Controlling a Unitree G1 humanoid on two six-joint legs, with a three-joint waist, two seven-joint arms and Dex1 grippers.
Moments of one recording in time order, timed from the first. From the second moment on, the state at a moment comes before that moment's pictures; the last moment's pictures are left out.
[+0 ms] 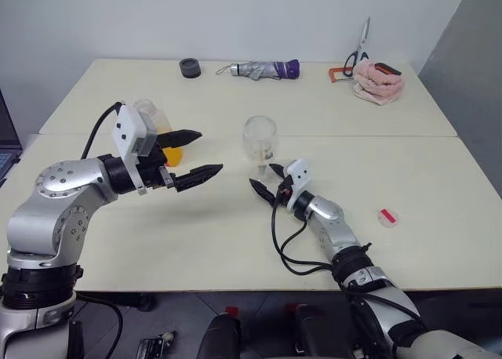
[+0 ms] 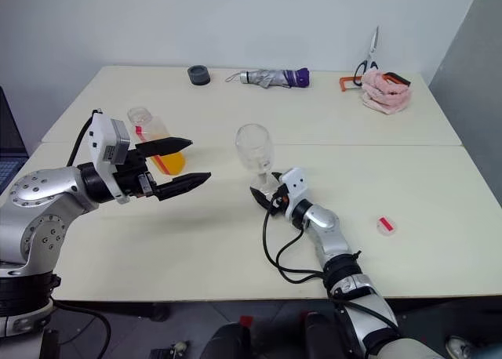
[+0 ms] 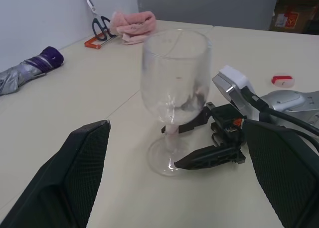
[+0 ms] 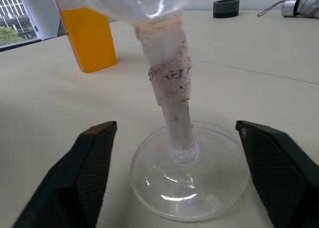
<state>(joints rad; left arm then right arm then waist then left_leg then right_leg) -0.41 0.80 0.20 -0.24 -0.59 0.55 -0.95 -0.65 0.03 0.07 0.77 0.10 -0.25 0.61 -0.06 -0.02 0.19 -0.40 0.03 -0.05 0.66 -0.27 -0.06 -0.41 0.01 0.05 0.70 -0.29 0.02</state>
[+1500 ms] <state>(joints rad) -0.41 0.79 0.18 -0.24 -0.56 0.53 -0.95 -0.62 -0.01 0.06 0.68 0.10 -0.18 0.58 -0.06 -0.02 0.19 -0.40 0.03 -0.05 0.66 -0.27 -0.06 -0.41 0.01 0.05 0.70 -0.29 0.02</state>
